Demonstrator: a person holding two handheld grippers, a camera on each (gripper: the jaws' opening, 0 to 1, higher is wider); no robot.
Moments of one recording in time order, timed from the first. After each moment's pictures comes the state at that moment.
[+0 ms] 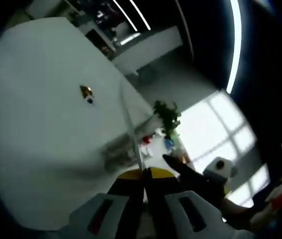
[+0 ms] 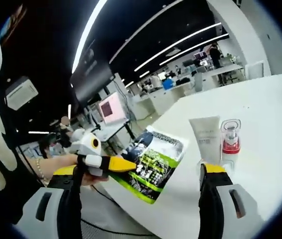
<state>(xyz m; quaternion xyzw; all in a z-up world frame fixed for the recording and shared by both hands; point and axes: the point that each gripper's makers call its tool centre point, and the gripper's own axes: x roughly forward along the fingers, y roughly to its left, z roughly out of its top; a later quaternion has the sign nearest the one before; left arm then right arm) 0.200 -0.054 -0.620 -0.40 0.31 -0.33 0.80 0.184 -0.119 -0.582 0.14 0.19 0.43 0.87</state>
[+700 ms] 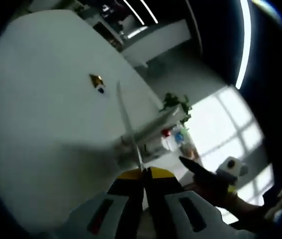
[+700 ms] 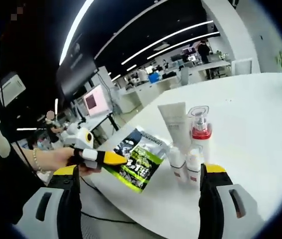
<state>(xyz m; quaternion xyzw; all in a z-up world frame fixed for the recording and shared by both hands) 0.217 -0.061 -0.669 -0.38 0.35 -0.31 0.79 0.189 -0.166 -0.616 0.12 0.23 0.38 0.89</state>
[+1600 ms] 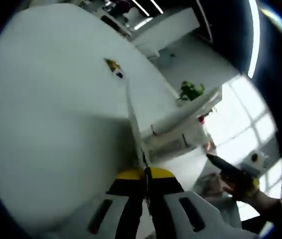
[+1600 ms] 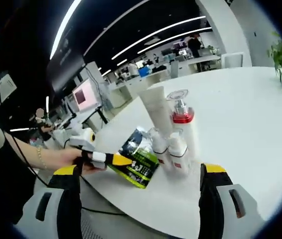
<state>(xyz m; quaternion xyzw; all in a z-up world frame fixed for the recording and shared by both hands) 0.242 -0.052 -0.745 -0.34 0.39 -0.25 0.82 0.187 -0.186 -0.641 0.11 0.26 0.34 0.89</state>
